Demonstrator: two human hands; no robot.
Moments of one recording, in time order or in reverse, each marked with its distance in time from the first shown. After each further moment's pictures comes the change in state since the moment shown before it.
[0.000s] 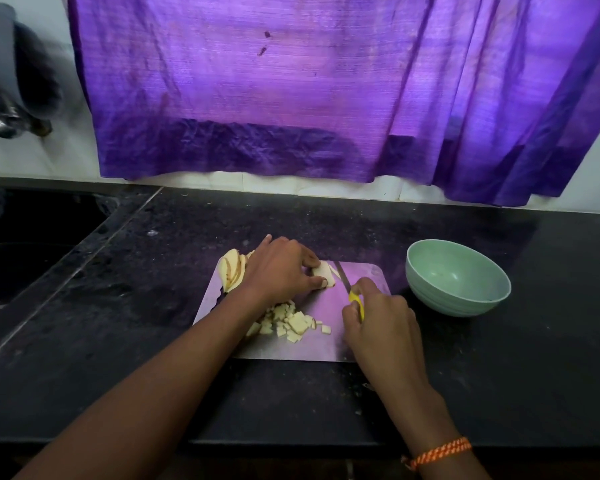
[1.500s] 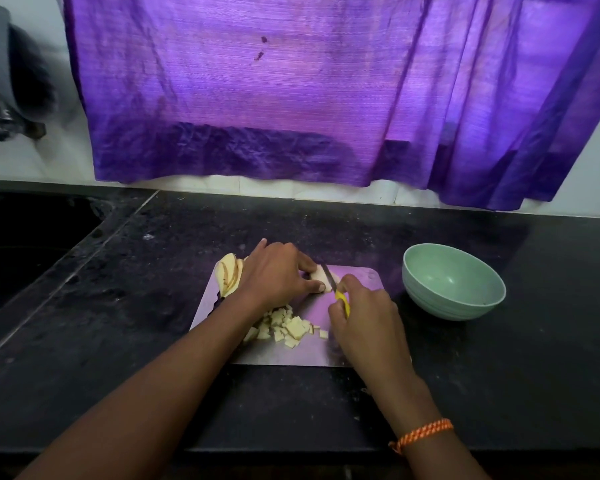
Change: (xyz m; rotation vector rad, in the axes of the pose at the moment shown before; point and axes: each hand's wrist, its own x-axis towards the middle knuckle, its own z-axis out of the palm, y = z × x) left_hand -0.003 0.002 -0.002 -0.036 0.034 -0.038; right_hand 0.013 -0.008 0.008 0.032 -0.001 -0.046
